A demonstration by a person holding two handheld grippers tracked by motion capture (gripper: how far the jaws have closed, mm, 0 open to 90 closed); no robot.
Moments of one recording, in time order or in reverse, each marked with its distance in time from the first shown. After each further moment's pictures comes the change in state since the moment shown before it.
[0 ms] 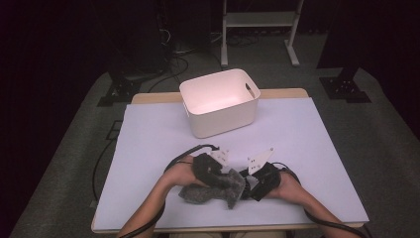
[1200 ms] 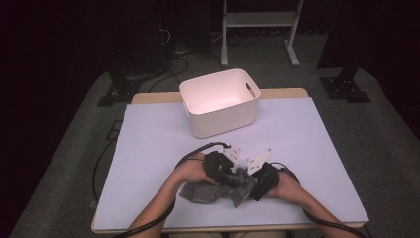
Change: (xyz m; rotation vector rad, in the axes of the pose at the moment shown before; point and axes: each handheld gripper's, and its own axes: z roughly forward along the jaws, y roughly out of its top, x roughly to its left) left arm 0.007 0.032 0.020 0.016 -0.042 0.049; right arm 0.001 0.003 0.002 0.008 -0.010 -0.010
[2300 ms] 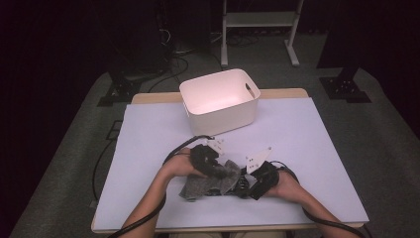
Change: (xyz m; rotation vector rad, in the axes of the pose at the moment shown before) left arm 0.019 -0.016 -0.013 -0.037 0.039 -0.068; right arm -0.002 0.004 -0.001 -0.011 0.001 -0.013
